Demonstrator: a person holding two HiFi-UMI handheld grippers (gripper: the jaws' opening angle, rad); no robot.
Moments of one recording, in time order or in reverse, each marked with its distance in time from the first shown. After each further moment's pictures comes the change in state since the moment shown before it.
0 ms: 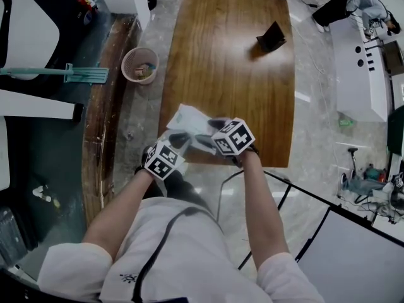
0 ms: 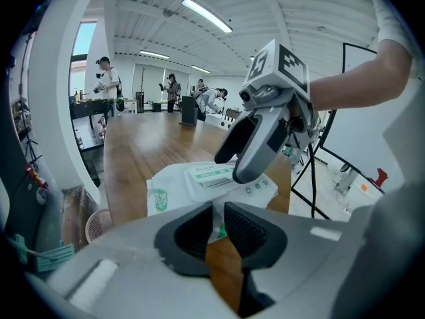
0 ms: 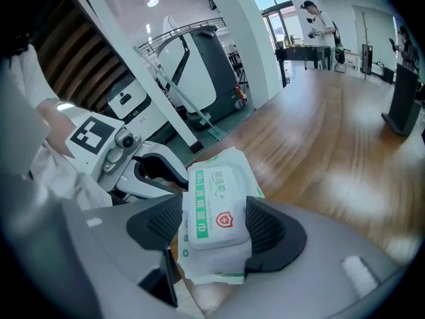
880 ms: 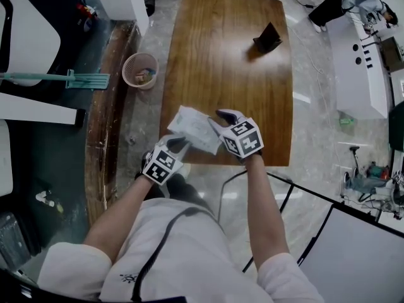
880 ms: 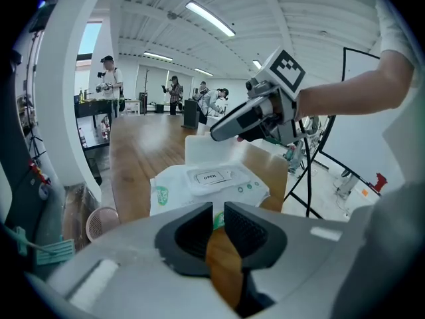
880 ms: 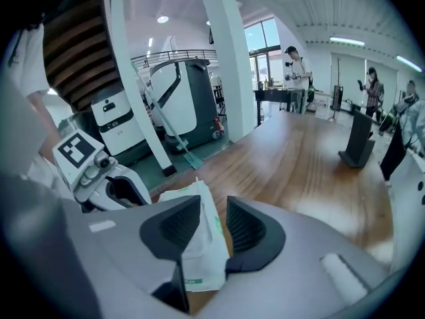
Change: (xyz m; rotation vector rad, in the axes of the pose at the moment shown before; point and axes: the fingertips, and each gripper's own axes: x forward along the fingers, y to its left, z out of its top) left arm -0.021 -0.009 0.004 0.000 -0.021 0.007; right arm -0.055 -0.034 0.037 -0.038 -0.258 -0.252
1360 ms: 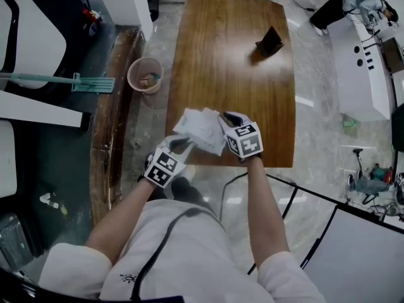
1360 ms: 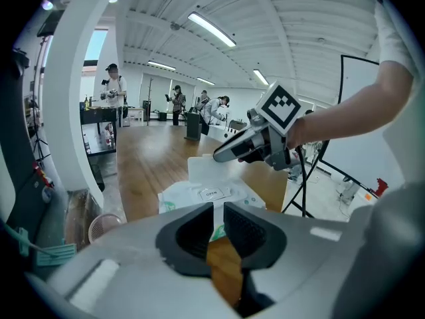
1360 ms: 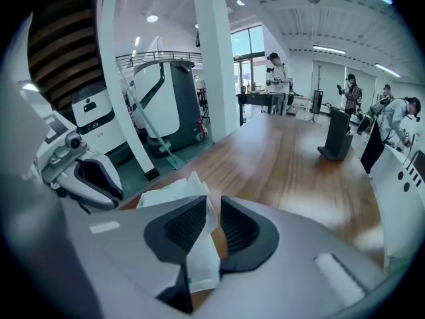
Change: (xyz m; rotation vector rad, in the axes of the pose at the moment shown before) left arm -0.026 0.001 0.024 -0.001 -0.073 0.019; right arm 0.001 -0.023 -0.011 0.059 -0.033 -0.157
